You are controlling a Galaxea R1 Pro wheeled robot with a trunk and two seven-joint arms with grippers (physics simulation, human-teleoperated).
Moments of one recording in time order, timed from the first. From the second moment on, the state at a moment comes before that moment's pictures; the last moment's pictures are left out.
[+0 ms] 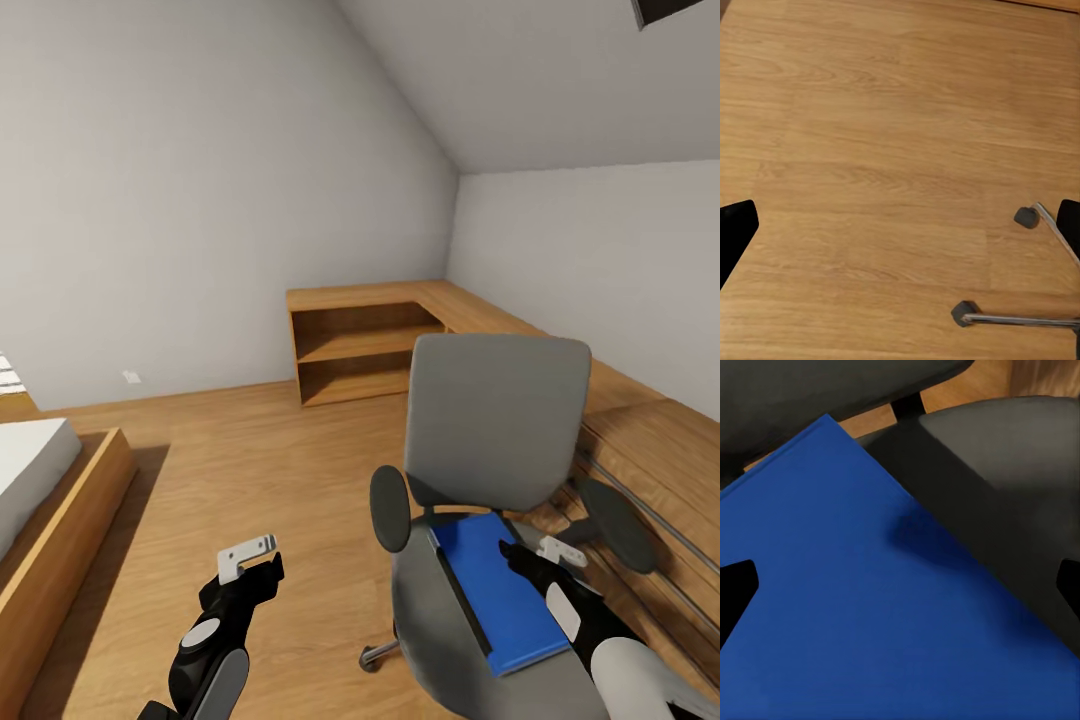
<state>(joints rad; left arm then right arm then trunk) -0.11 -0.02 -0.31 -1.59 0.47 0.46 0.67 -0.67 -0.12 -0.44 -0.34 -0.08 0.05 0.12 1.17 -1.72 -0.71</state>
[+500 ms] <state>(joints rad) -0.11 -0.02 -0.31 -1.59 0.47 0.46 0.67 -0.67 -0.12 -0.44 -0.34 -0.08 0.04 0.12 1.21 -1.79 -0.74</state>
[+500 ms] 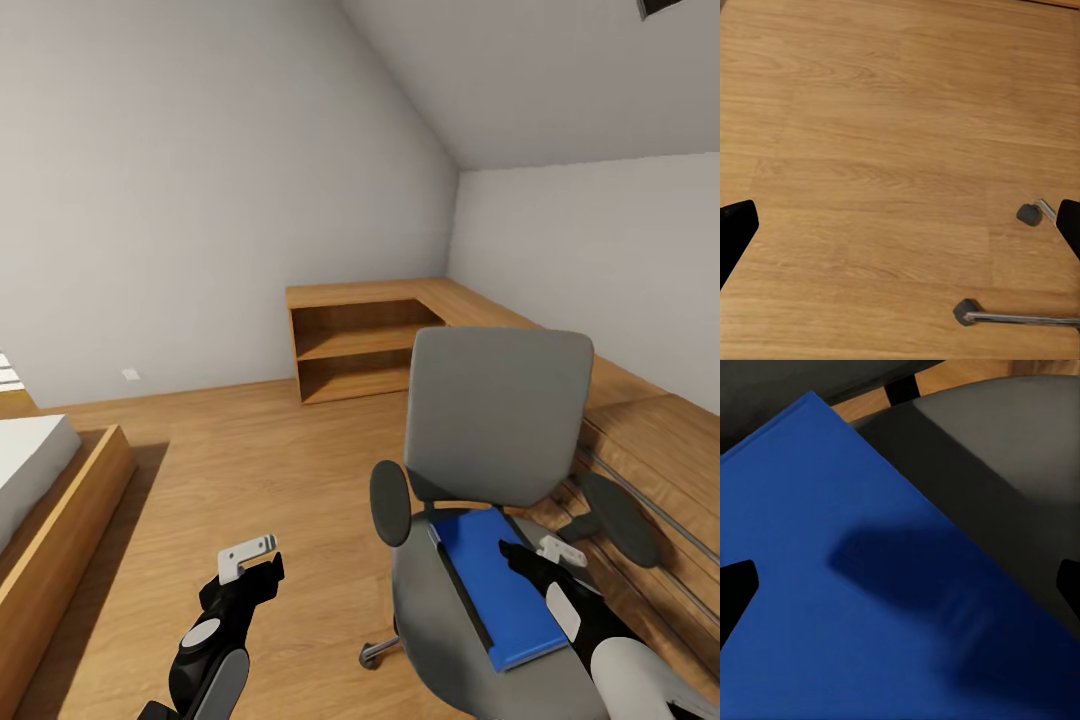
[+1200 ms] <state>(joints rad) -0.11 -0.02 -0.31 -1.59 0.47 0.46 0.67 -0.67 -0.12 -0.44 -0.34 -0.07 0.04 0.12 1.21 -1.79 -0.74</state>
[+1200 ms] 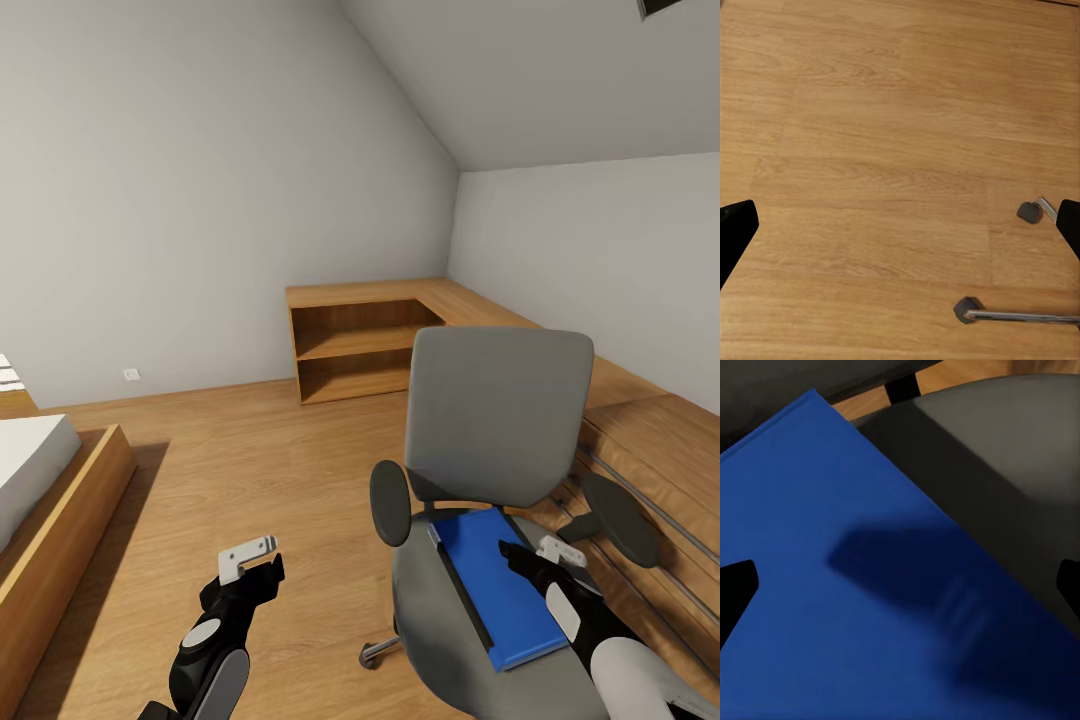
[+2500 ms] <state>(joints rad) -0.11 -0.02 -0.31 -1.59 0.47 0.46 0.67 -0.67 -0.12 -0.43 -0.34 -0.07 0.04 0.12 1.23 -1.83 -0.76</state>
